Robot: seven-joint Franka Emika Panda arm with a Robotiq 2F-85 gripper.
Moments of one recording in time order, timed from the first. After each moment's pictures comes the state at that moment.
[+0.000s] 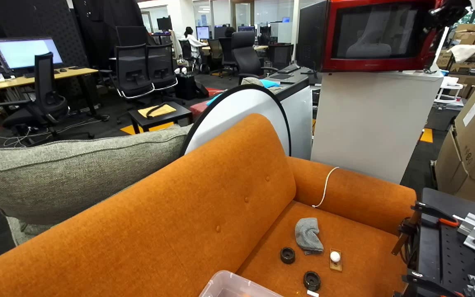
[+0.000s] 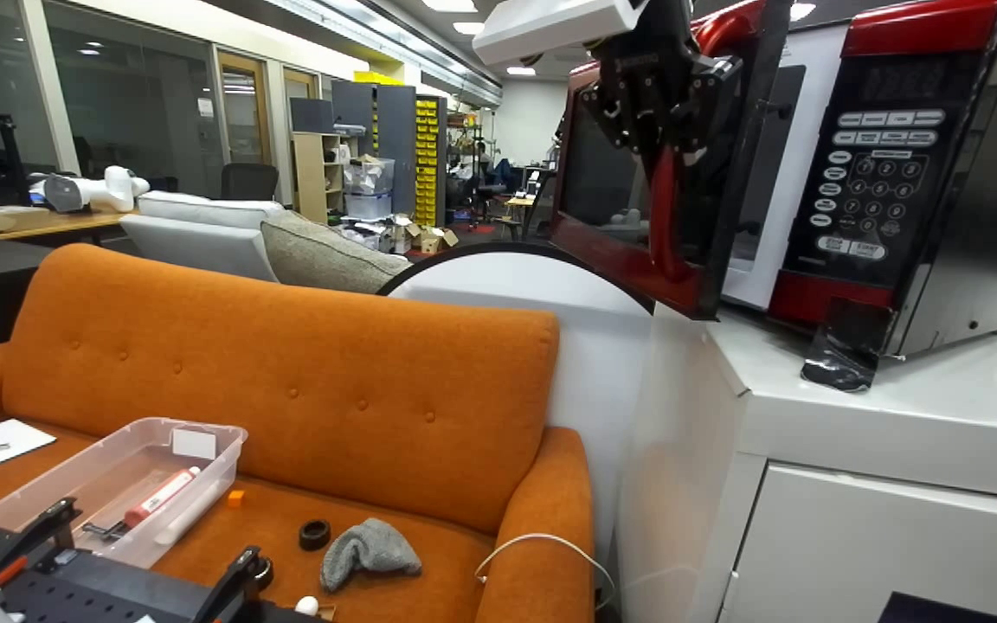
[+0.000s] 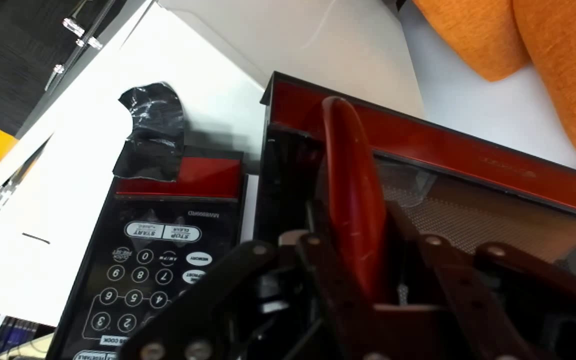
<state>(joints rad) -0.45 -0.31 -0.55 -2.21 -0.08 2.52 -0.29</state>
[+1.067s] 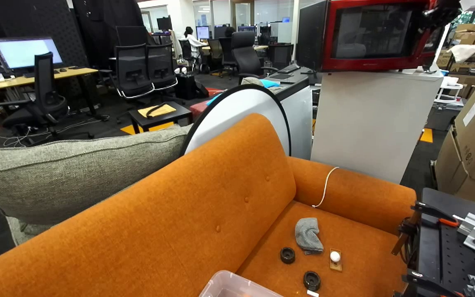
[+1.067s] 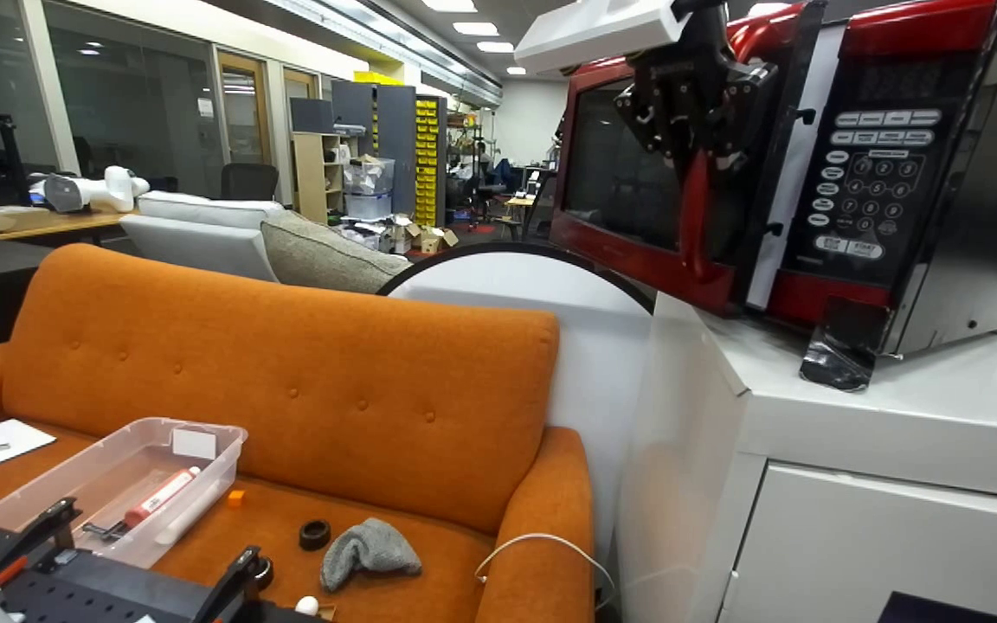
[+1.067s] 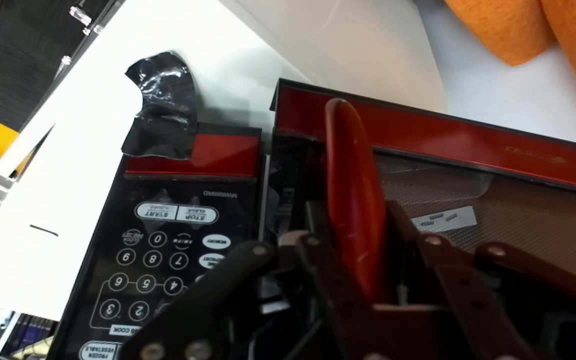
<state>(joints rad) -0.44 -0.20 -0.57 -2.12 -0.01 2.54 -0.32</state>
